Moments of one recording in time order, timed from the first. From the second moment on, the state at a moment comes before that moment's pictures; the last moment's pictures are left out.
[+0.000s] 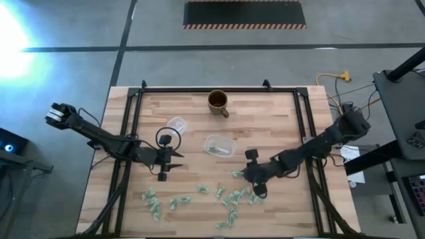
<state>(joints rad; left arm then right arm) -0.39 0.94 0.42 -0.01 -0.35 -0.10 0.43 1.55 0.73 -0.14 0.30 0.09</state>
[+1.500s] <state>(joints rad) -0.39 0.94 0.42 0.04 -0.36 -0.09 0.43 1.65 0.75 -0.08 0.45 0.08</state>
